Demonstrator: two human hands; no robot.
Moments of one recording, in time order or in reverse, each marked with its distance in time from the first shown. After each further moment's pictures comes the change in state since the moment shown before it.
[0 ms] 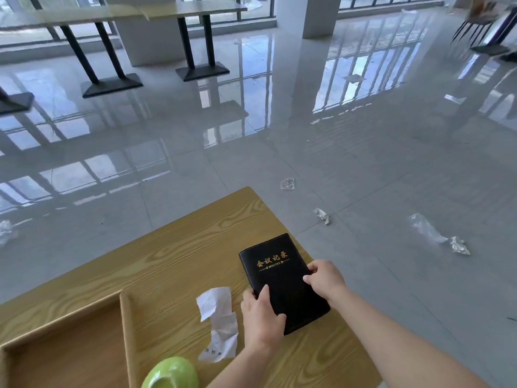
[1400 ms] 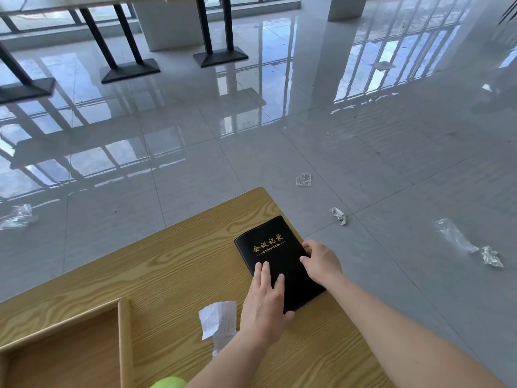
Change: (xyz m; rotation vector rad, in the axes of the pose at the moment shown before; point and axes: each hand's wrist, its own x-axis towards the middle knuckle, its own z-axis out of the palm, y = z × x) left_hand 0.082 -0.012 0.000 0.513 0.037 0.403; right_hand 0.076 -0.050 0.012 -0.211 0.047 -0.258
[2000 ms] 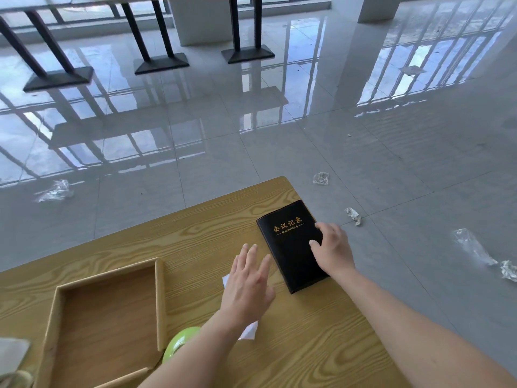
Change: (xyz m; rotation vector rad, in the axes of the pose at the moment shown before) left_hand -0.061 -0.043 -0.050 0.091 0.117 -0.029; right_hand -0.045 -0.022 -0.004 0.017 0.178 -0.180
